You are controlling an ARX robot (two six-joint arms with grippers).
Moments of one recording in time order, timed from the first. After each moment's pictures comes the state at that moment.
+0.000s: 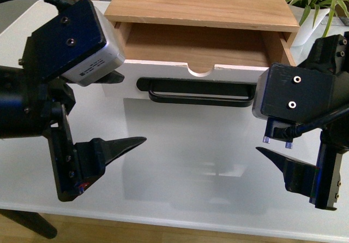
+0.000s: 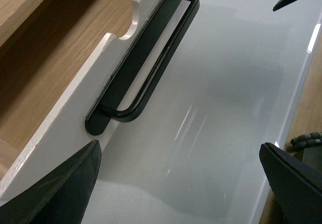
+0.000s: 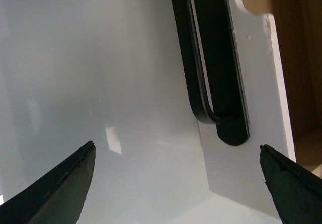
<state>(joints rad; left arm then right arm) -0.28 1.72 0.55 0.55 0.60 0.73 0.30 1.62 0.54 0.38 -0.21 -1.15</state>
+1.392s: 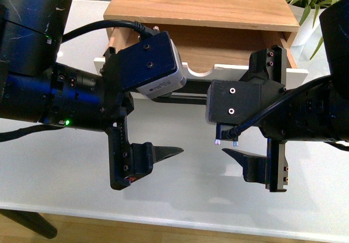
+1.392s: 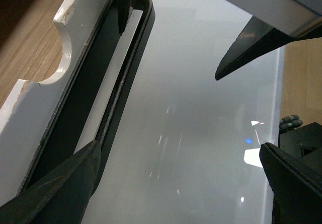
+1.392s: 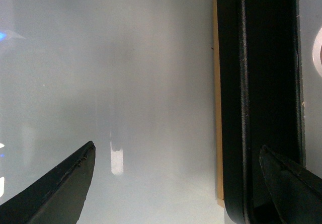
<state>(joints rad) -0.36 1.97 0.79 0.43 0.69 0.84 0.36 1.88 0.73 0.36 -0.25 -1.23</state>
